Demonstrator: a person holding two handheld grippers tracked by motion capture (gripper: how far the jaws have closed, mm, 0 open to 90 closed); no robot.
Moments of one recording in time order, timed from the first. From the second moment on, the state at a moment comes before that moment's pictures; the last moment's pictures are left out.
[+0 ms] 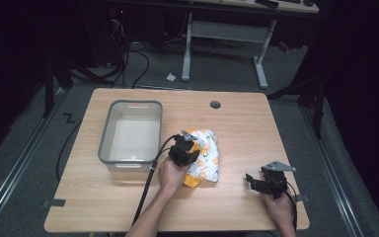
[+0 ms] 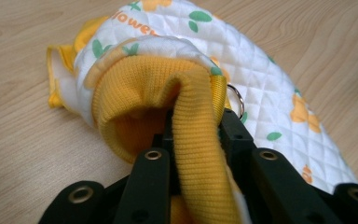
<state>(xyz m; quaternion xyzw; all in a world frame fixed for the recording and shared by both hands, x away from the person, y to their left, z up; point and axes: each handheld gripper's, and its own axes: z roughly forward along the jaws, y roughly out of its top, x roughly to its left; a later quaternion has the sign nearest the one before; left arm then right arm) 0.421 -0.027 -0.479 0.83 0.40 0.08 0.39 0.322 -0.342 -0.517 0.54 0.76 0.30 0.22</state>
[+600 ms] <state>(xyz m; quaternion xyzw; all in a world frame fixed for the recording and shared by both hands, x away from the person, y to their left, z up) 0.409 -0.010 -0.452 0.82 0.38 0.07 0.43 0.322 -0.342 -0.517 0.54 0.76 0.30 0.22</state>
